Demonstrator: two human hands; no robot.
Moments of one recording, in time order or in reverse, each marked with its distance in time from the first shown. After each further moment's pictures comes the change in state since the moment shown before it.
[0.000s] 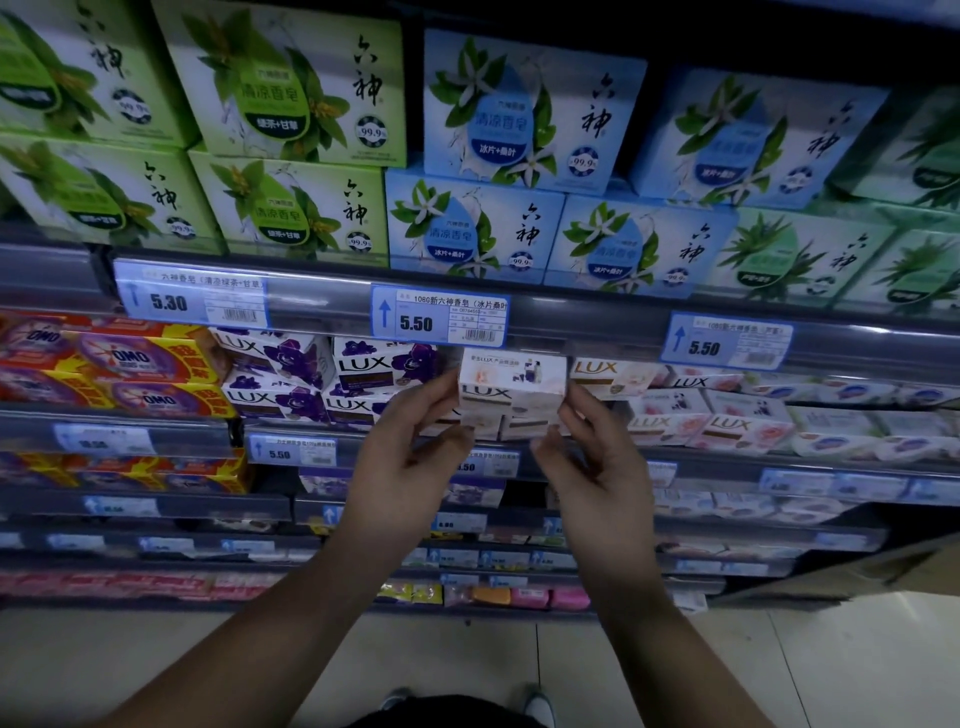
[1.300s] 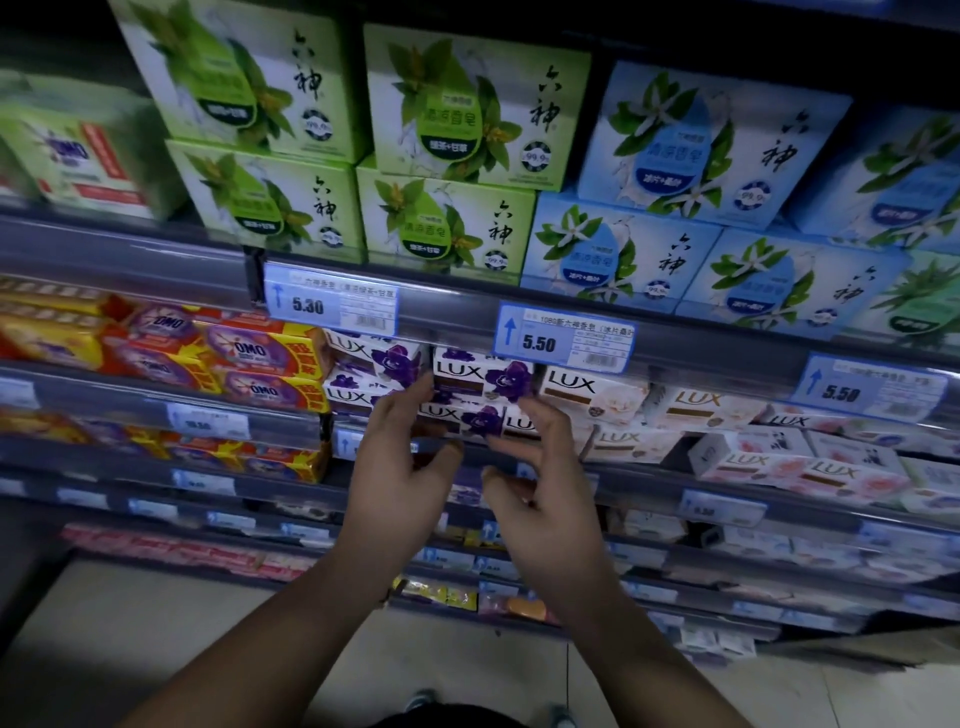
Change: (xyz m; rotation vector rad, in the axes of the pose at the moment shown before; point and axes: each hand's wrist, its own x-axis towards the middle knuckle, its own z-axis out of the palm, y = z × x) left_hand -0.004 -0.013 -0.076 0.335 0.217 -0.084; right_hand -0.012 -0.006 0.096 -0.256 -0.324 0.089
